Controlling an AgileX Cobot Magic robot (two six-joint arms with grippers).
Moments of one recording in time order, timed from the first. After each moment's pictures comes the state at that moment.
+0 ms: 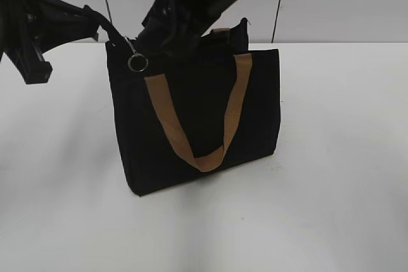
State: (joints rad) left arm -0.21 1.29 -0.80 -1.46 0.53 2.22; right arm 0.61 1.77 -1.51 0.59 0.76 -1.10
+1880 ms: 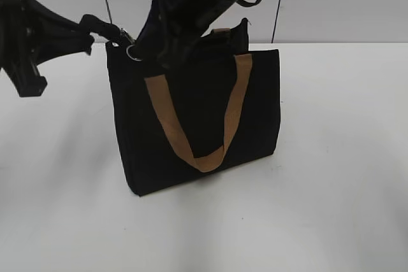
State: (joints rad) left arm -0.21 1.29 -0.80 -1.31 0.51 2.13; right arm 0.61 1.87 -1.58 0.59 0.76 -1.16
